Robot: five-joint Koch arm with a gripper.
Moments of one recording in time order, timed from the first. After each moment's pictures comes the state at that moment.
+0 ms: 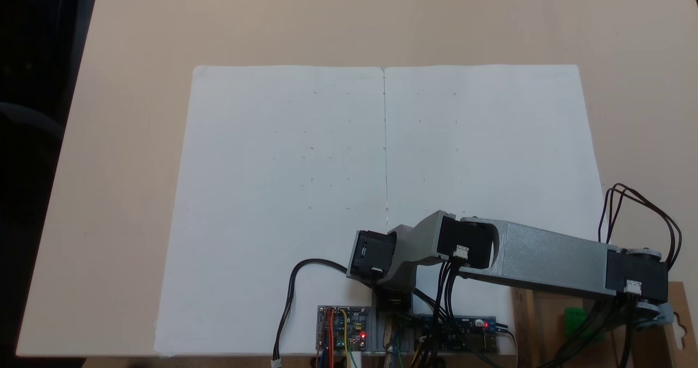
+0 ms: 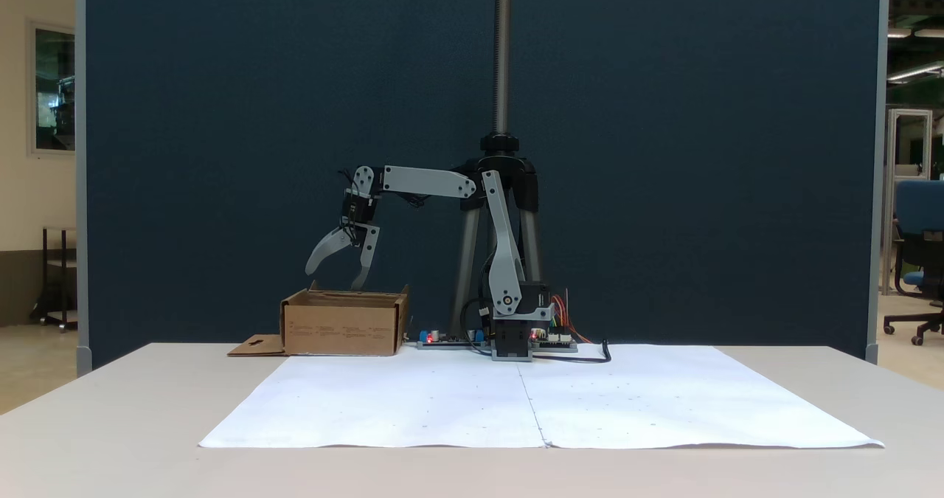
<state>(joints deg) 102.7 76.2 69.2 51.3 -24.6</state>
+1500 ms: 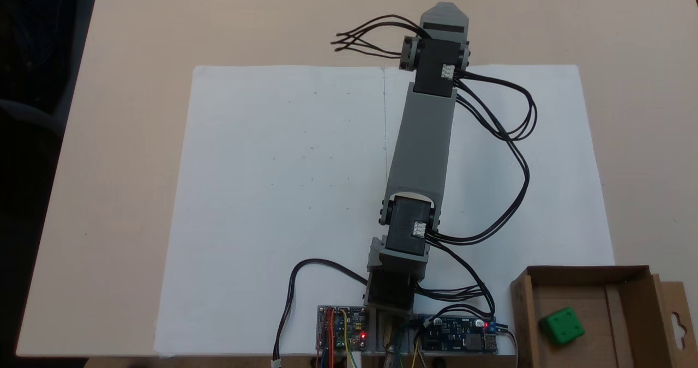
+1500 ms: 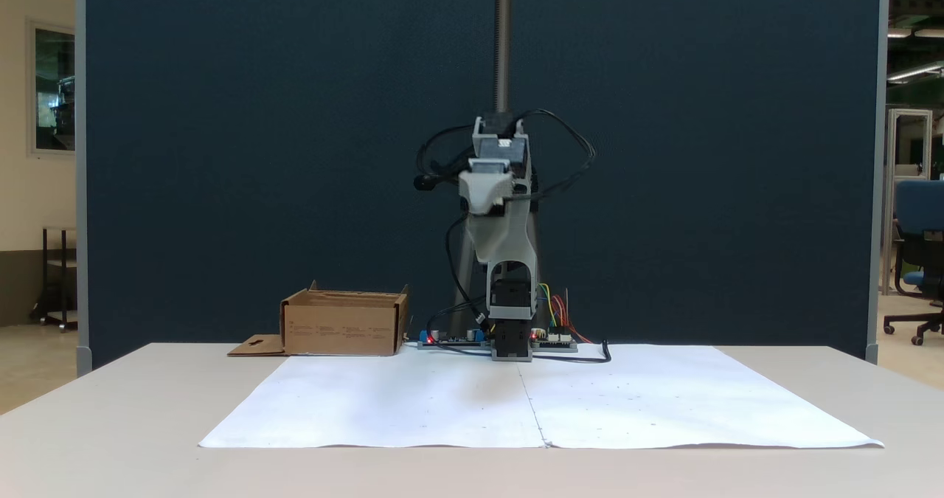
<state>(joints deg) 9.9 92.3 74.4 44.4 -3.0</state>
